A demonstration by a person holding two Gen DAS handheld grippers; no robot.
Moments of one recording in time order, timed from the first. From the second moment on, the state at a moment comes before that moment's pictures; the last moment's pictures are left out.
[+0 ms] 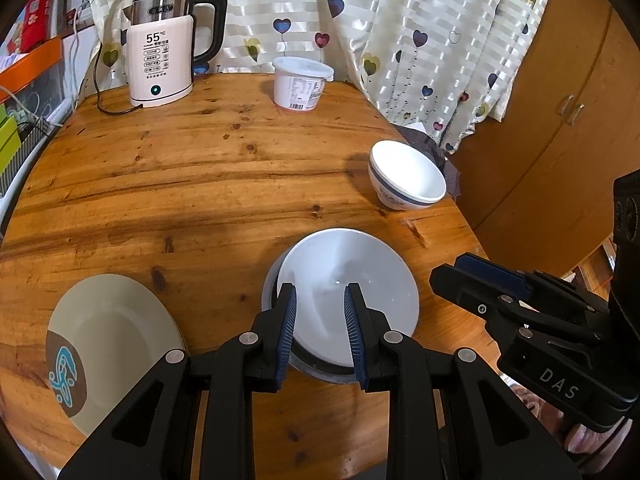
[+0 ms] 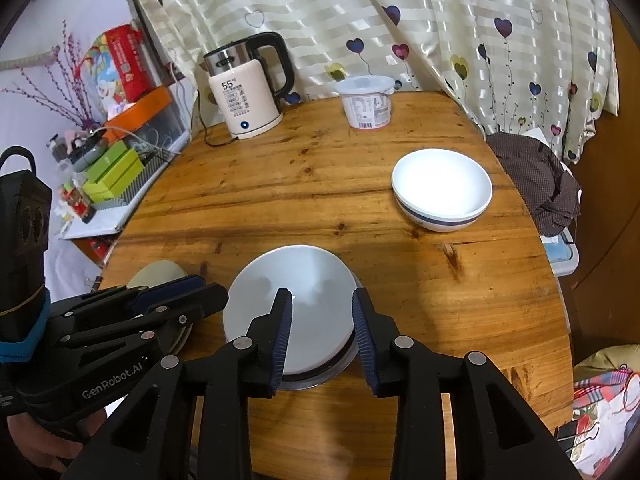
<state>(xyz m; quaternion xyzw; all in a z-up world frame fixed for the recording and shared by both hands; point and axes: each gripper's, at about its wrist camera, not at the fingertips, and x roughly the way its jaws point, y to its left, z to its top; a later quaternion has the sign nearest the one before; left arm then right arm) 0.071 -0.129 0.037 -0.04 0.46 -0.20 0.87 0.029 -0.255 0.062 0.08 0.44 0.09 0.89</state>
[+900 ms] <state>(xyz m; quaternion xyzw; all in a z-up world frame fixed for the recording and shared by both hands) 0.094 -0.148 0.040 -0.03 0.46 -0.22 0.86 0.042 -0.290 0.066 0.10 0.43 0.06 0.89</state>
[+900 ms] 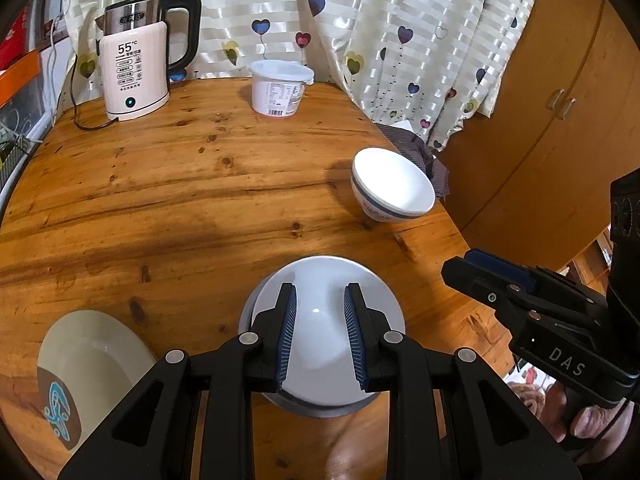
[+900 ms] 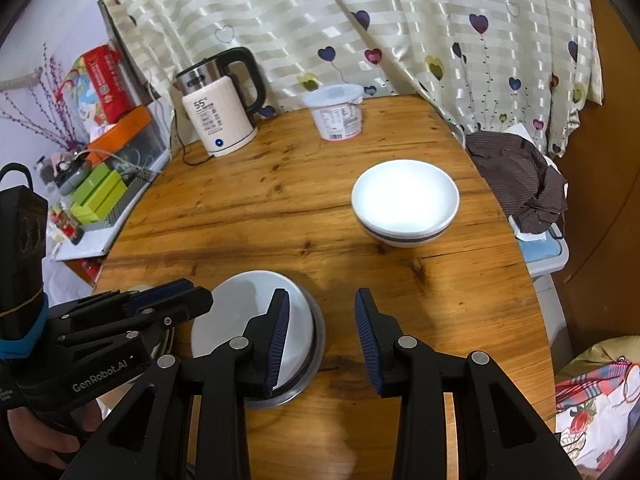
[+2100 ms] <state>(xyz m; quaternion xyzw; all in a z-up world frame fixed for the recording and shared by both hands) 0.195 -0.216 0.025 -0.04 0.51 -0.27 0.82 0.107 -0.382 0.035 0.15 0.44 -0.02 0.88</state>
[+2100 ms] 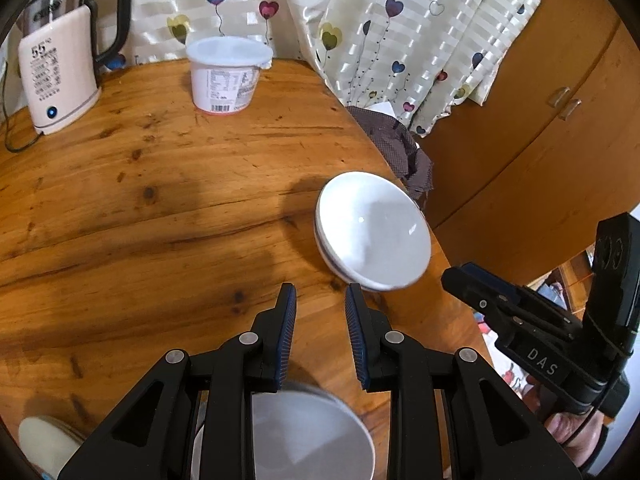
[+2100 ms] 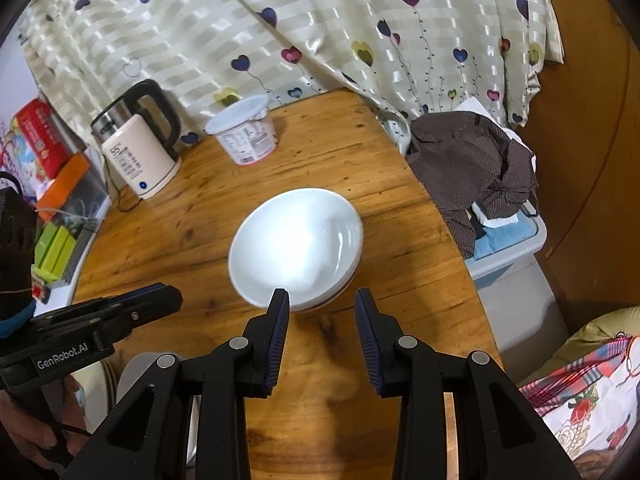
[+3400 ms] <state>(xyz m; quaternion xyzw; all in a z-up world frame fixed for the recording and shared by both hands) 0.245 -0.252 -0.013 -0.06 0.55 -0.29 0.78 0.157 -0.407 -0.002 0.18 0.46 -0.02 0.87</state>
